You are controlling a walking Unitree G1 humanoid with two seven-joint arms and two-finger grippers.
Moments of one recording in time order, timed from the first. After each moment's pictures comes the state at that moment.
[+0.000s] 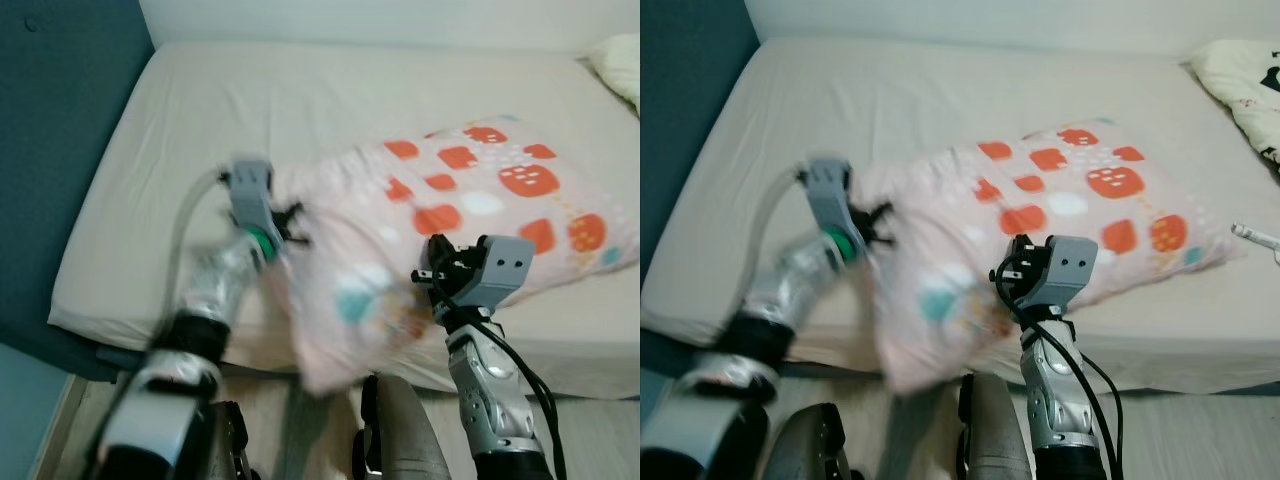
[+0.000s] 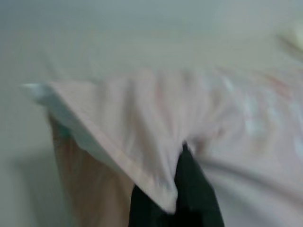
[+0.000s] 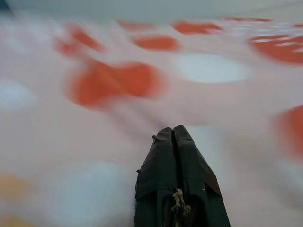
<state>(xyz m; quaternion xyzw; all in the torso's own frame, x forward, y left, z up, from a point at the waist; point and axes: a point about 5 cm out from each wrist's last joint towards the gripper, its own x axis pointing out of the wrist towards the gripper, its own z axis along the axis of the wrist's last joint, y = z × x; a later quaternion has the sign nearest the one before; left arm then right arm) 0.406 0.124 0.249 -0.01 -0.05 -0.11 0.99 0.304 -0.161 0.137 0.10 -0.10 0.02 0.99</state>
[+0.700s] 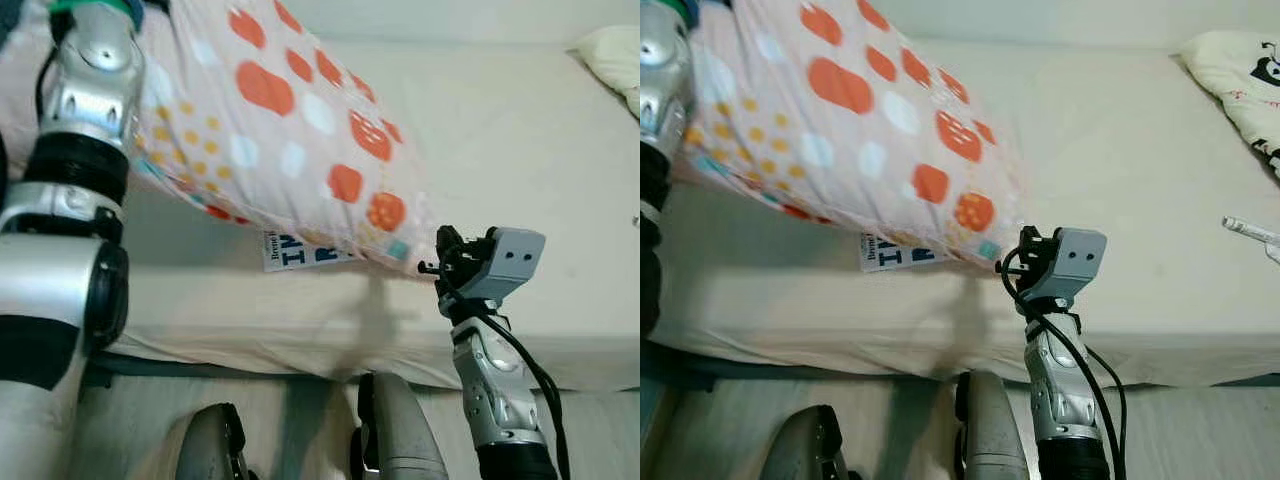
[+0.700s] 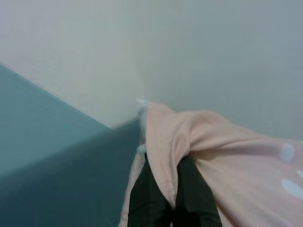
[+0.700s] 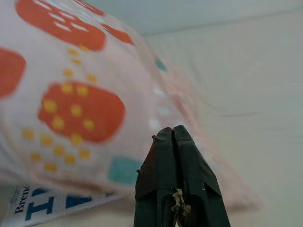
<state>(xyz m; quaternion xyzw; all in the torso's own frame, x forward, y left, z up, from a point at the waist) 0.390 0.212 0.434 0.18 -0.32 0.25 0.89 0.308 -0.165 0.145 0.10 -0.12 0.01 0.99</state>
